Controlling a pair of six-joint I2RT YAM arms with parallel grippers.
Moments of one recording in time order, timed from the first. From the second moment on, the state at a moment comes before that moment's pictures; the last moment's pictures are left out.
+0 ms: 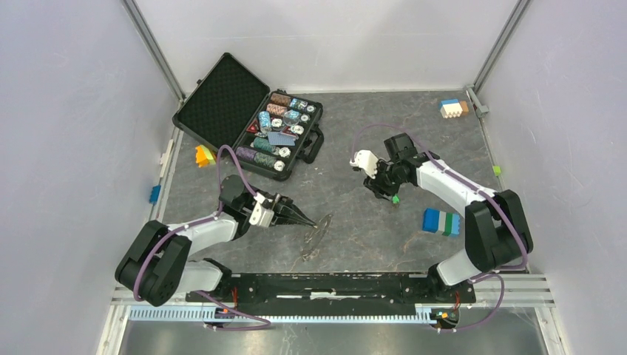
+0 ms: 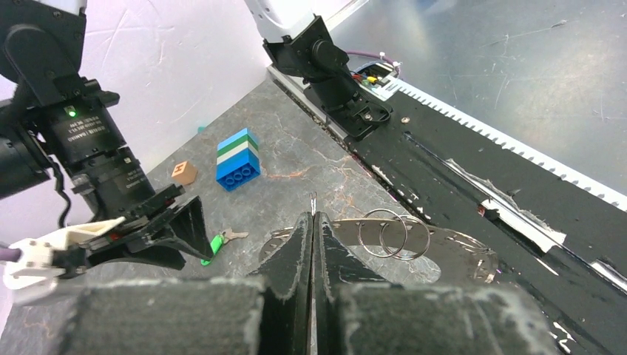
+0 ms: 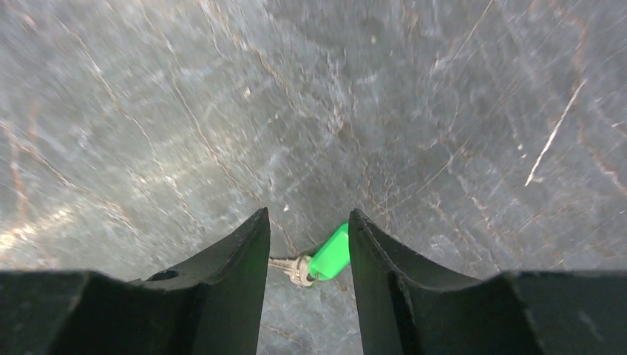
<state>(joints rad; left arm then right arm) -0.50 1.29 0.38 1.20 1.55 0.21 0.38 1.50 0.97 -0.57 -0.34 -0.75</state>
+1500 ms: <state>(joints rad) -0.50 1.29 0.38 1.21 1.55 0.19 0.27 1.53 0.85 -0.64 -0.26 -1.26</state>
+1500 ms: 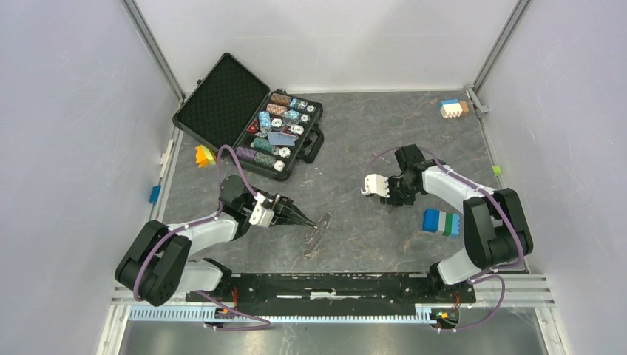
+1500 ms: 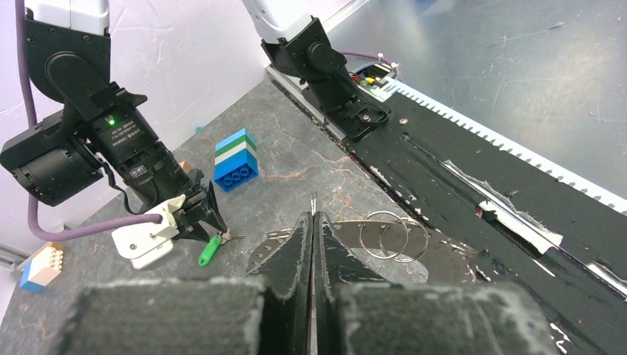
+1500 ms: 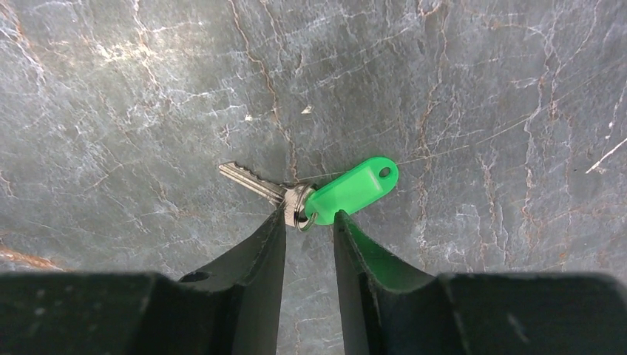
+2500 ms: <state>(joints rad) -0.50 1.31 0.38 1.21 1.55 0.20 0.27 1.53 0.88 -0.67 -0.34 -1.27</state>
